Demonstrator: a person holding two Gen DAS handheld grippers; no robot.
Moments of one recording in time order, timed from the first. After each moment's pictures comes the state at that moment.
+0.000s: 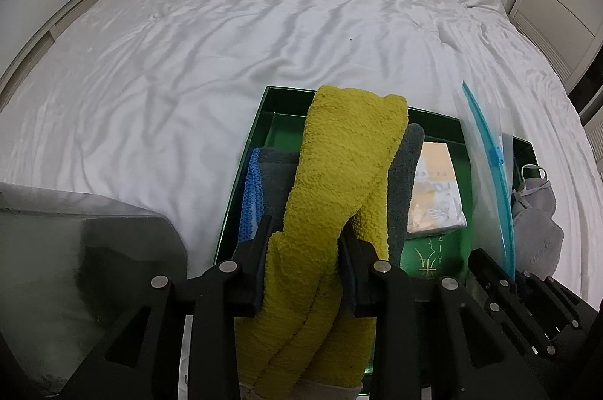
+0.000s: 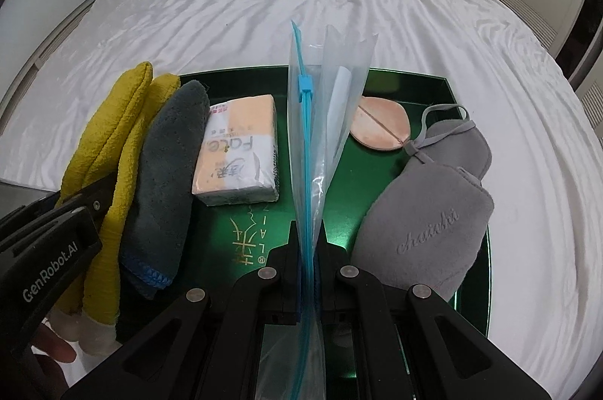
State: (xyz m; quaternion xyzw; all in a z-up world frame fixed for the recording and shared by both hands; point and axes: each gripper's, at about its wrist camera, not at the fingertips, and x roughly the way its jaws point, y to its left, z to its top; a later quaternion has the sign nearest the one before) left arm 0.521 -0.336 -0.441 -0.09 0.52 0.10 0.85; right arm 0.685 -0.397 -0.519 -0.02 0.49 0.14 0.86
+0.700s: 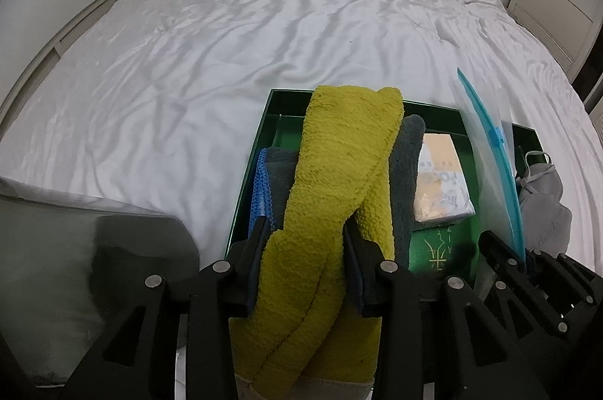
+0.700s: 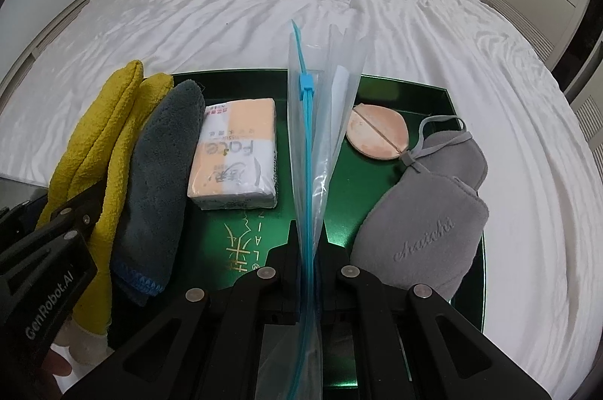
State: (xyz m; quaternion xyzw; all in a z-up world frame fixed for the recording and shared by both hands) left arm 0.515 -0.341 -0.438 -0.05 0.50 0.11 0.86; right arm 0.686 -0.388 -0.522 -0.05 0.48 0.13 0.87
